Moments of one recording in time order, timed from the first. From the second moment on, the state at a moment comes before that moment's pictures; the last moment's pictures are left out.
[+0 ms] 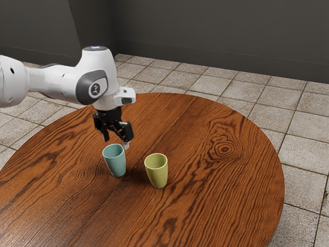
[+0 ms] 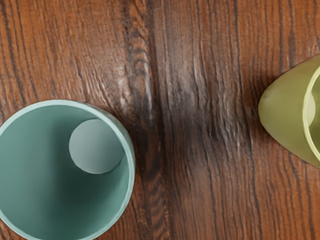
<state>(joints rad) -0.20 0.15 0.18 -1.98 -0.05 2.07 0.11</state>
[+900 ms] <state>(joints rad) -0.19 0.28 0.21 -1.97 -0.06 2.19 0.11</state>
